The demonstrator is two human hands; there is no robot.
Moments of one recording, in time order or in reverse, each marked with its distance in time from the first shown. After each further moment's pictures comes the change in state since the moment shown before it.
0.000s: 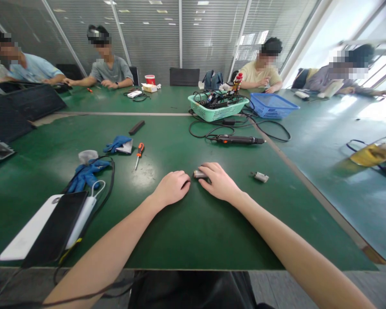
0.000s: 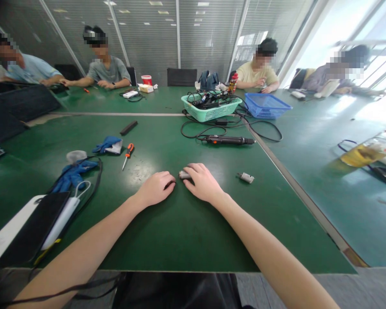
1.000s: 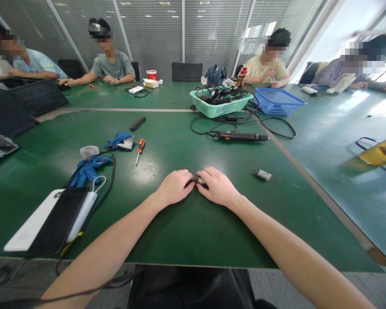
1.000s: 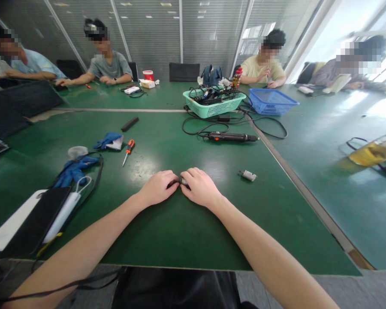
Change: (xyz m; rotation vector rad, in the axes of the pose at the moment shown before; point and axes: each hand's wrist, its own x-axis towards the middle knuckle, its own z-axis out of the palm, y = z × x) left_hand 0.001 0.012 0.004 -0.086 -0.018 0.008; right_hand -0.011 -0.017 0.002 -0.043 -0.076 -0.061
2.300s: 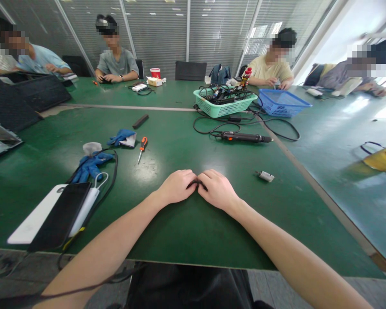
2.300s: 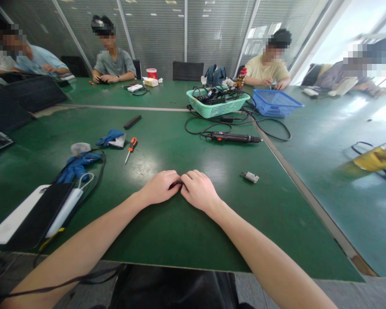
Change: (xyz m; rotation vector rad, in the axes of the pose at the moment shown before) left_hand -0.002 -0.001 -0.003 -0.064 -0.022 0.061; right_hand 0.000 -0.016 0.008 -0.076 0.025 0.035
